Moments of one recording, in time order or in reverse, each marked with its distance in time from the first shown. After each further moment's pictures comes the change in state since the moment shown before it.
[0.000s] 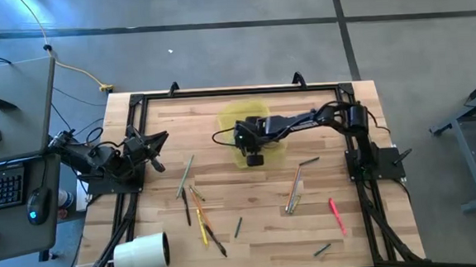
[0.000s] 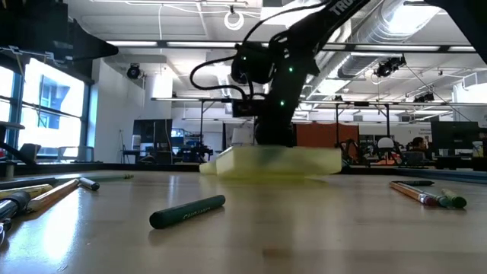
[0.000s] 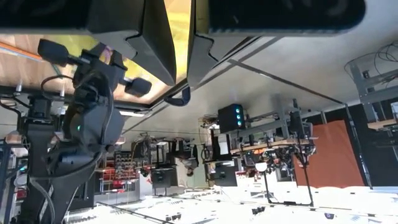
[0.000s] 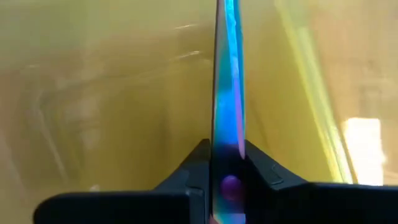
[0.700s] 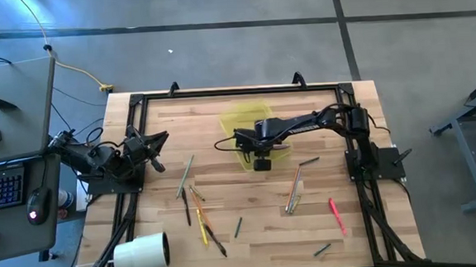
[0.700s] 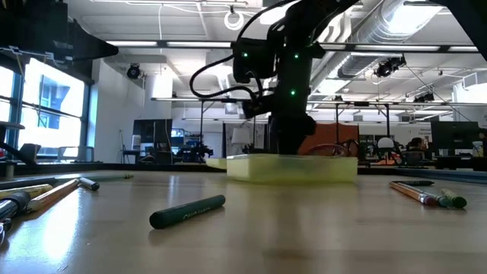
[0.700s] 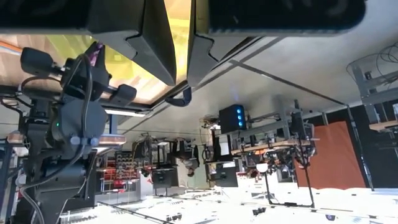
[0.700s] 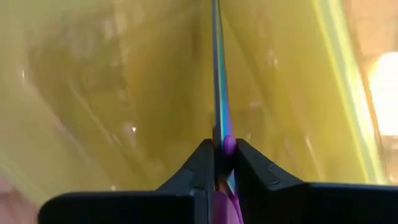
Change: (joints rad) left arm 0.000 0.000 0.000 -0.004 0.002 -0.011; right arm 0.054 -0.002 0.070 -0.307 0.030 0.140
